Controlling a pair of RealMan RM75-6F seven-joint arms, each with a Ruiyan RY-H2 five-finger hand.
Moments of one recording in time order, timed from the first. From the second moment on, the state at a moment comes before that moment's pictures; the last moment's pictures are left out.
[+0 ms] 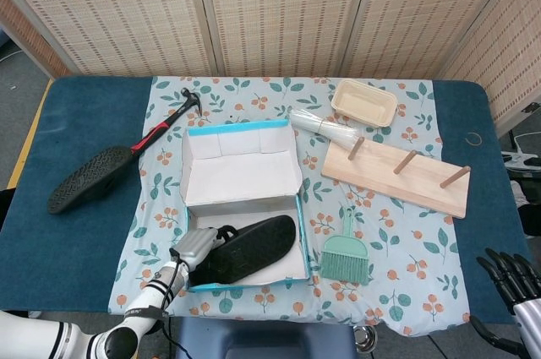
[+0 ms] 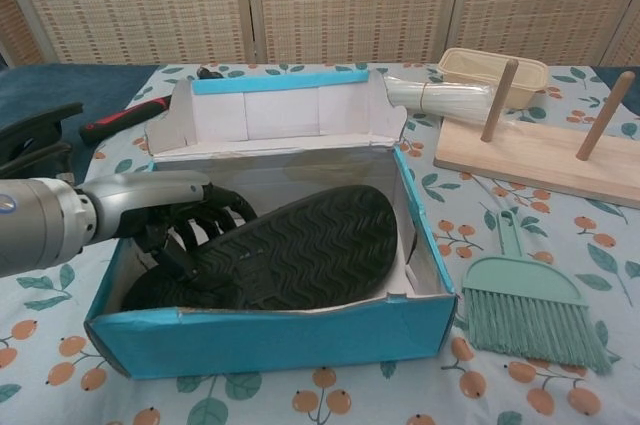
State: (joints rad) left arm -0.82 -1.48 -0.13 -1.99 0.50 1.01 0.52; right arm -0.16 -0.93 -0.16 -1.59 -1.86 1.74 0.12
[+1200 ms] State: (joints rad) left arm -0.78 -1.34 -0.22 -2.16 0.66 1.17 0.38; right arm -0.16 -0.93 -0.15 -1.59 -1.85 1.73 0.12
